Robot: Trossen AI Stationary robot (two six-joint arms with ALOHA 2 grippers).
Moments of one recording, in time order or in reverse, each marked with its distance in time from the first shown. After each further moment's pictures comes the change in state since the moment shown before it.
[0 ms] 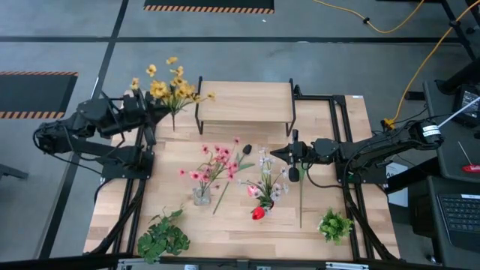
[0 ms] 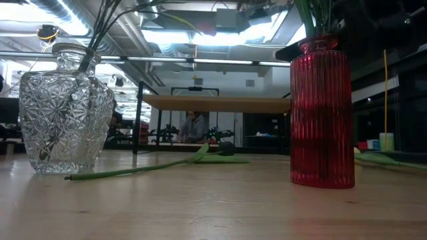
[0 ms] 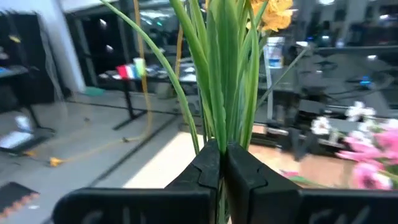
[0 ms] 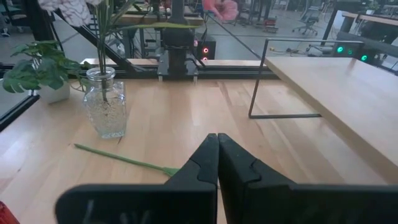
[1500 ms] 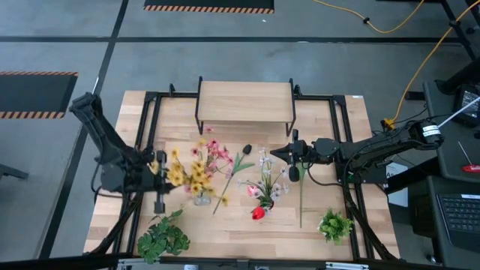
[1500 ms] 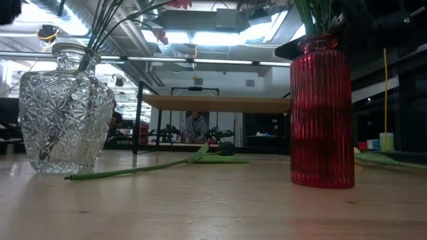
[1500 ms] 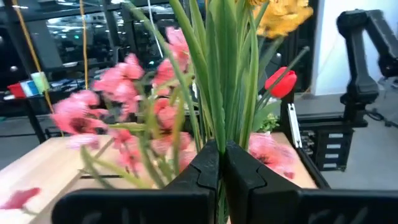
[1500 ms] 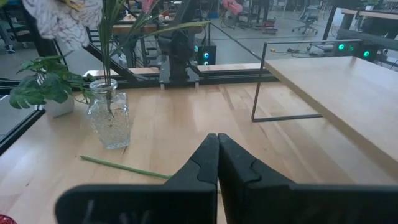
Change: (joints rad) left arm -0.909 0.370 -0.296 0.684 -0.594 0.031; right arm 0.000 0.000 0.000 0.022 0.000 0.049
